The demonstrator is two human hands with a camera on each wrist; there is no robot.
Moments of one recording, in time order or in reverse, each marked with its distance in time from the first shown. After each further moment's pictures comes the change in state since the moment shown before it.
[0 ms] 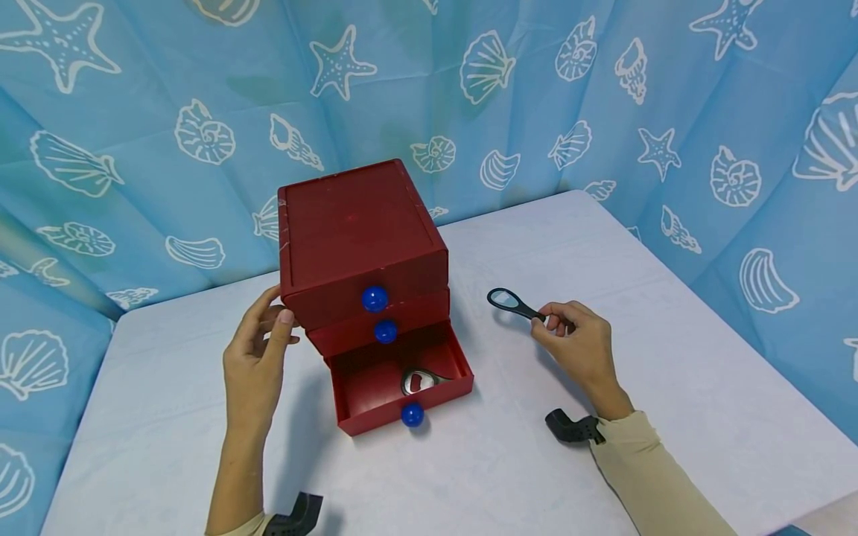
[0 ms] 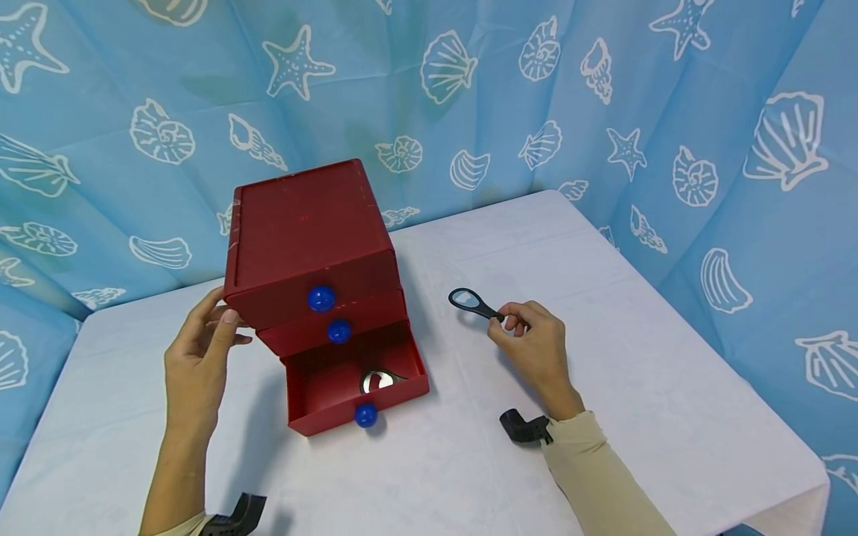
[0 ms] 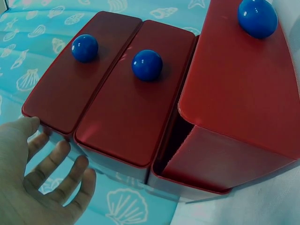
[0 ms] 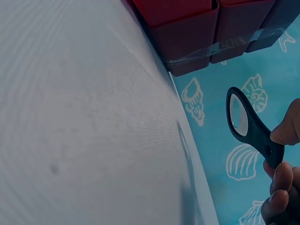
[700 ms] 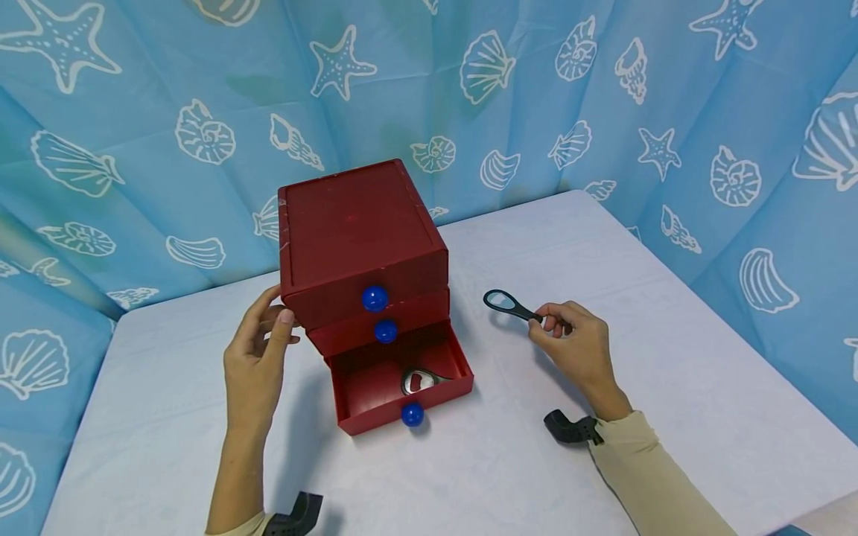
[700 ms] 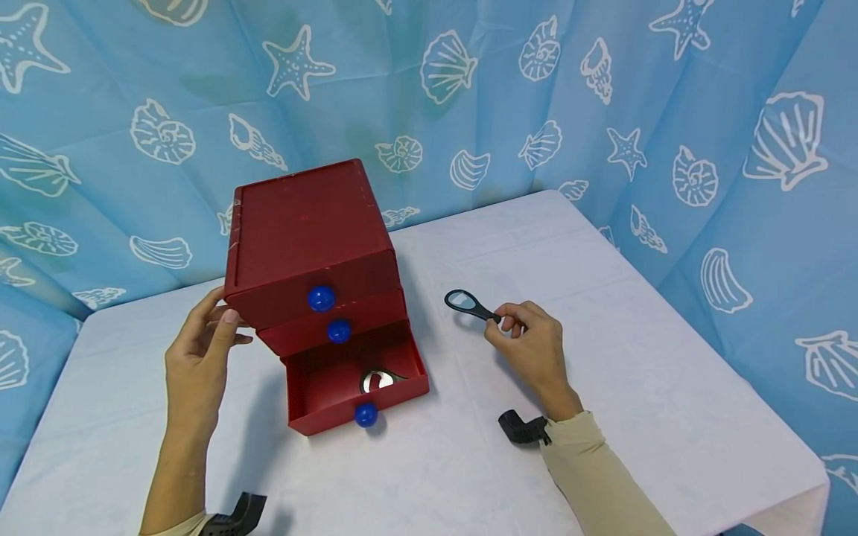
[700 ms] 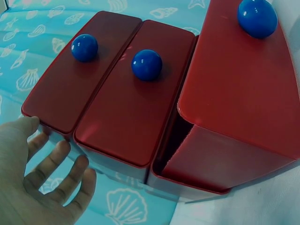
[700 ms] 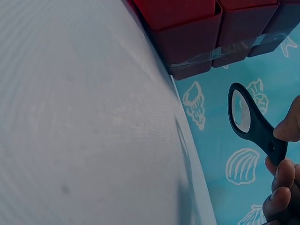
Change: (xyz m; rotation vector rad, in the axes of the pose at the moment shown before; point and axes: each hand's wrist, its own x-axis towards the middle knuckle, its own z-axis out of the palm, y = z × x) left_hand 0.000 0.001 0.000 0.006 -0.004 -0.008; right_hand -0.001 -0.001 0.002 0.040 -0.002 -0.042
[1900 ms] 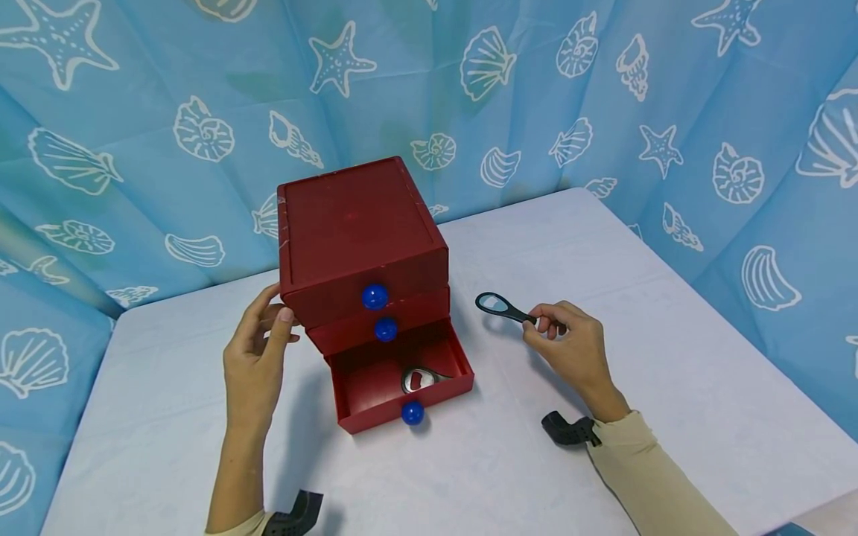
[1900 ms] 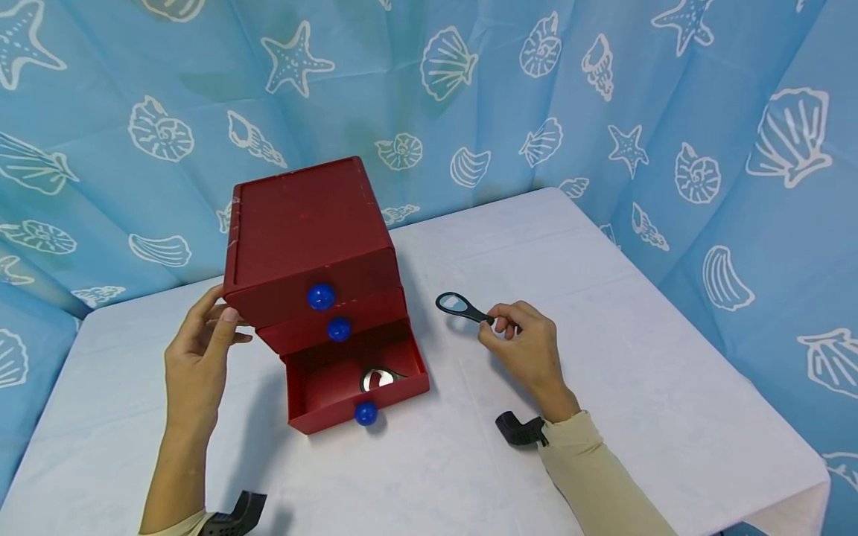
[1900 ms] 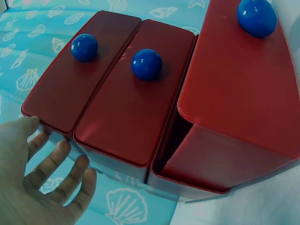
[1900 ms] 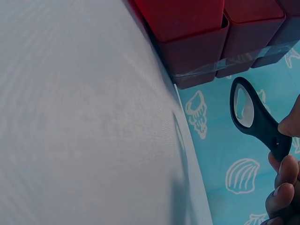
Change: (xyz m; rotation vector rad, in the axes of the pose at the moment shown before) left_hand 0.000 0.000 0.000 0.017 0.000 0.006; right_hand -0.004 -0.005 0.004 0.036 -0.035 -0.080
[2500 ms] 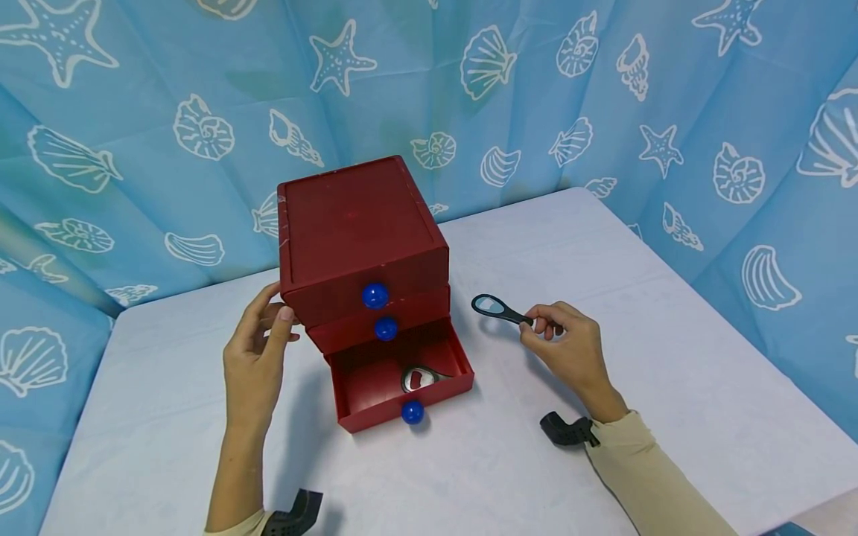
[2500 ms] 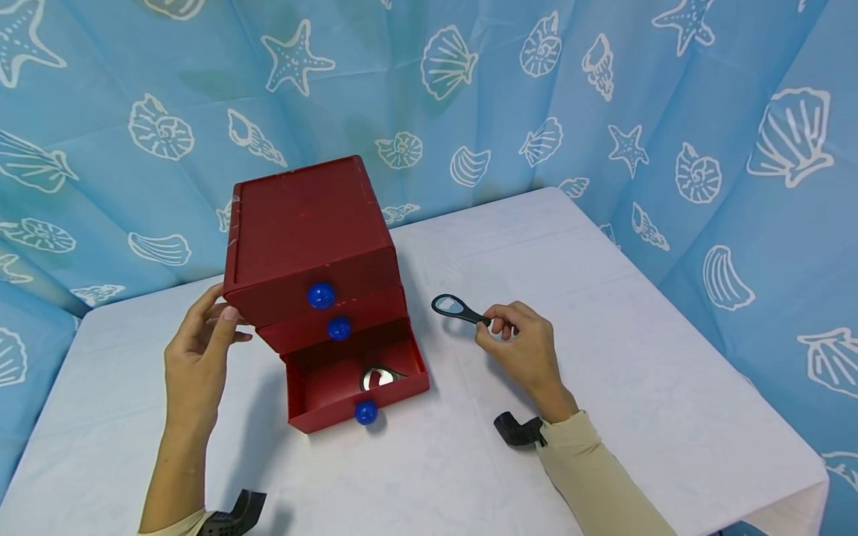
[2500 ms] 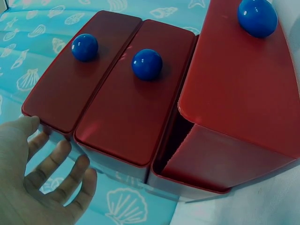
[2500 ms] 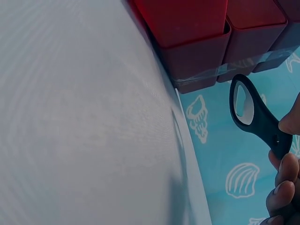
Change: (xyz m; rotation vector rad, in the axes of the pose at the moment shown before) left_hand 0.000 -0.002 0.000 -0.008 -0.005 0.005; right_hand -0.002 -0.001 0.002 0.008 -0.017 -0.005
